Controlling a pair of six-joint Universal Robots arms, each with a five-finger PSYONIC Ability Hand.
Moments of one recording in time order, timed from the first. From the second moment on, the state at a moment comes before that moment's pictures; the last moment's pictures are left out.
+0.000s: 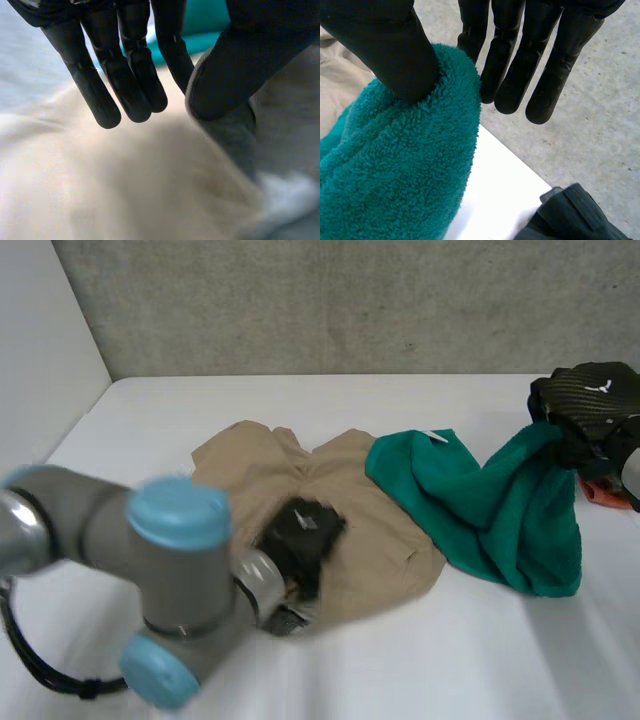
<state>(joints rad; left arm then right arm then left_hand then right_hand) 4.06 -2.11 -1.47 3.28 -1.49 3.43 1.68 -1.50 1.60 0.02 1.26 2.73 1.15 1.19 1.19 1.20 0.97 0.99 1.18 1.18 1.19 0.98</state>
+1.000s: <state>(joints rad) 4.12 -2.06 -1.51 3.51 -1.44 3.22 2.03 -1.47 1.45 0.07 1.27 2.77 0.21 0.22 0.23 0.22 0.05 0.99 1.18 1.18 1.19 0.98</state>
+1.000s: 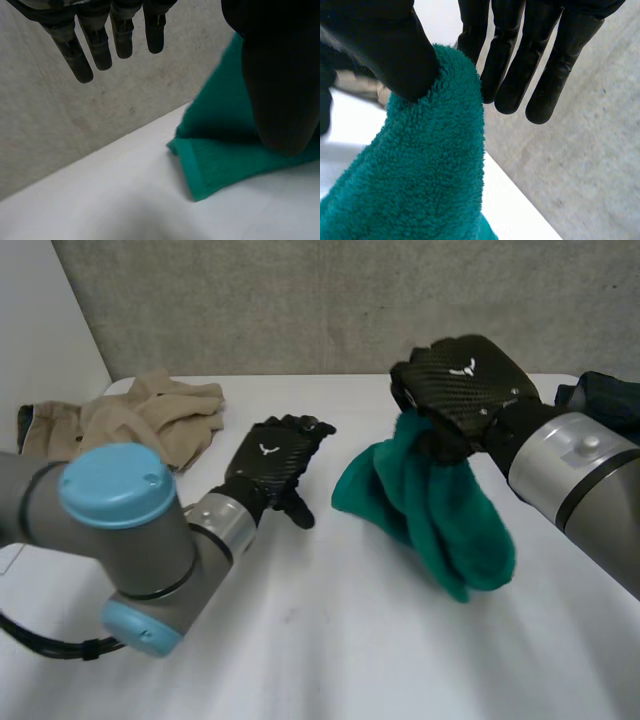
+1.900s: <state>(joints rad) 4.11 -1.93 -1.48 3.55 -1.56 3.51 1.91 -1.24 1.28 0.09 1.32 2.76 1.13 1.20 1.19 1.20 0.94 0.99 1.18 1.18 1.19 0.98</state>
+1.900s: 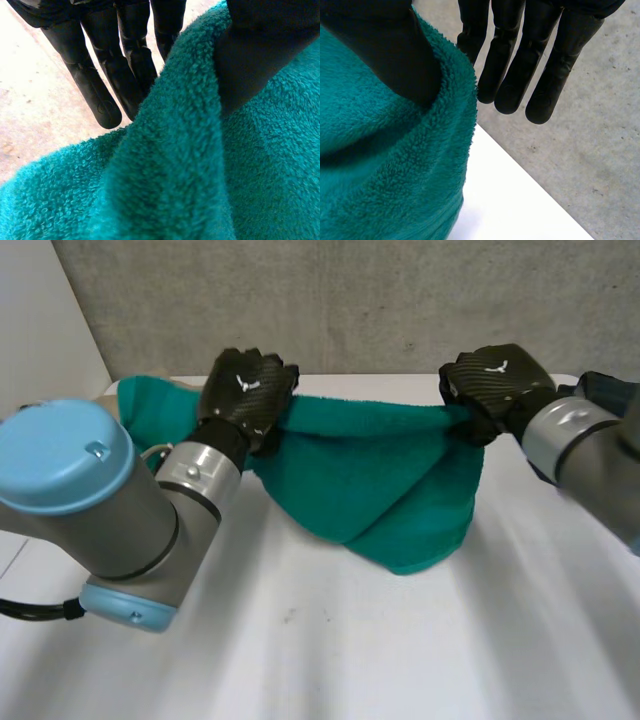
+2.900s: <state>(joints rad) 3.97 -1.88 -1.79 3.33 -1.76 3.67 1.98 -1.28 1.68 0.07 1.37 2.37 0.33 0.35 0.36 0.35 0.18 0.21 0.25 0.25 0.26 0.10</state>
